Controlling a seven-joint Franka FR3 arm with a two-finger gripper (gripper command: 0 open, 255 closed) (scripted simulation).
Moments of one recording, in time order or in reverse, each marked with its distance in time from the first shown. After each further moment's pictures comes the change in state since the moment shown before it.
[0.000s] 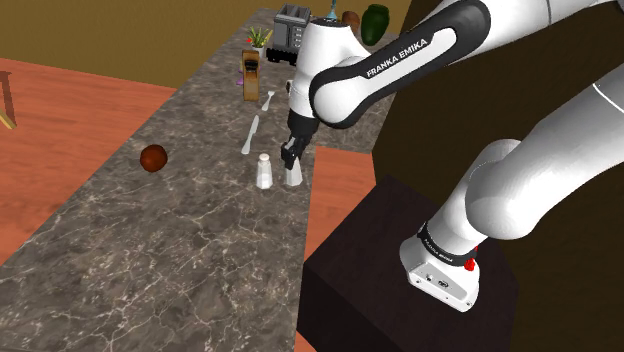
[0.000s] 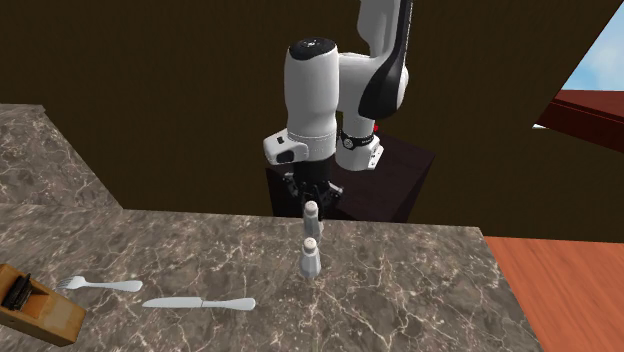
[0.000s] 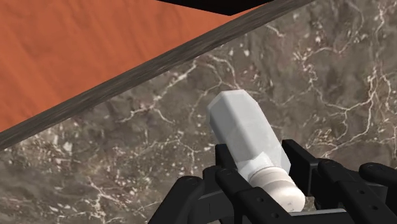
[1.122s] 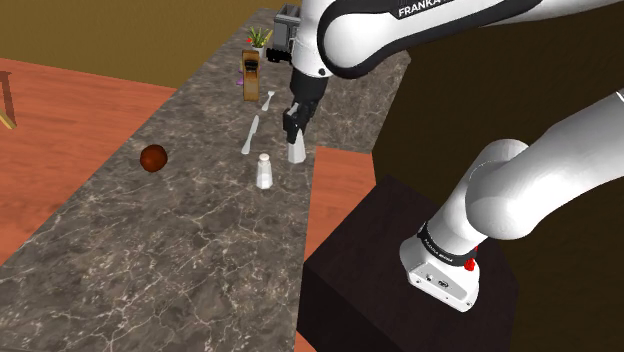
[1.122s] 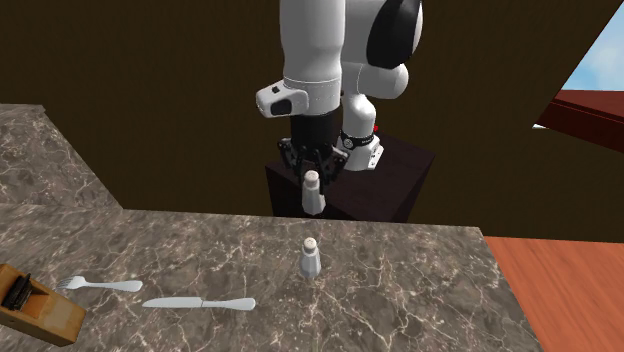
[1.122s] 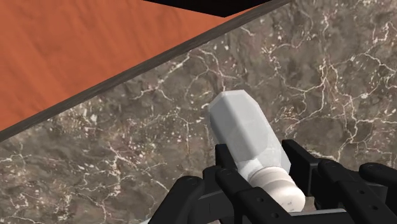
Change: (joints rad) arm 0.001 -0.146 -0.015 0.122 -0.002 -0.267 0.007
